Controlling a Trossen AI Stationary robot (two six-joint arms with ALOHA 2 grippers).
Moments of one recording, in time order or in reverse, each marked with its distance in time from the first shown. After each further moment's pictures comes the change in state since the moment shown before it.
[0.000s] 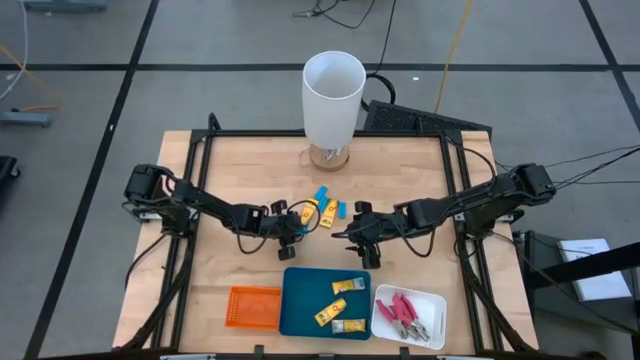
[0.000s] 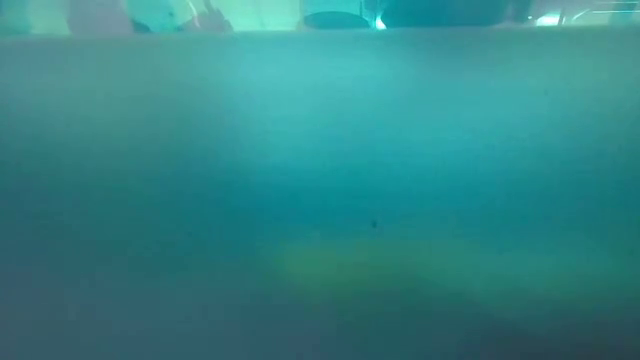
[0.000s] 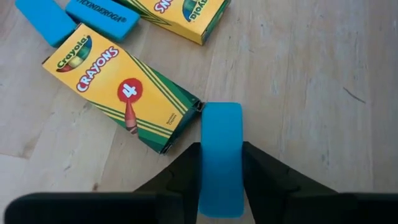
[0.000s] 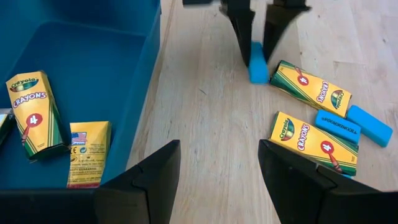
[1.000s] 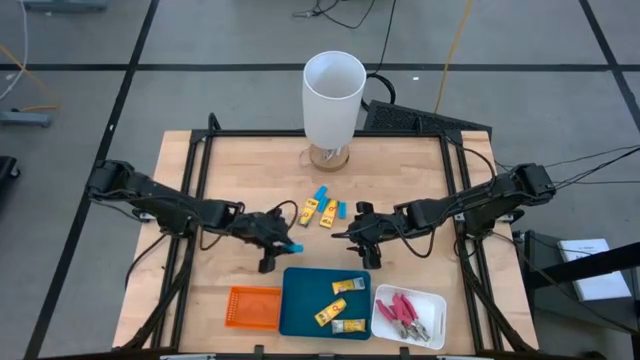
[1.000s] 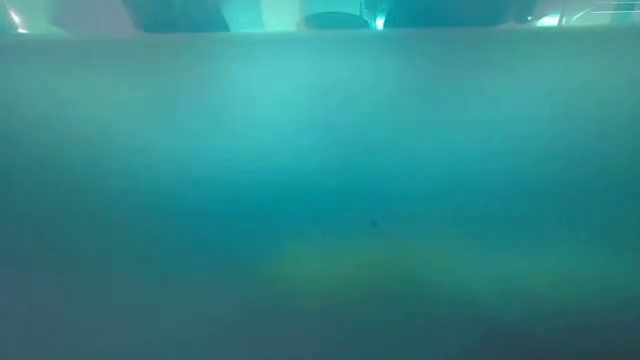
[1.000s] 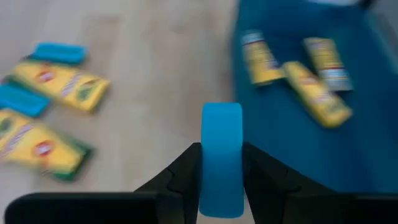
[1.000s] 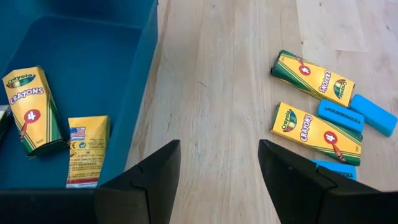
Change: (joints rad) left arm -0.109 -0.354 0.001 -0.058 0.202 -0.002; right arm 0.000 0.000 -0.010 -0.011 0.002 0.026
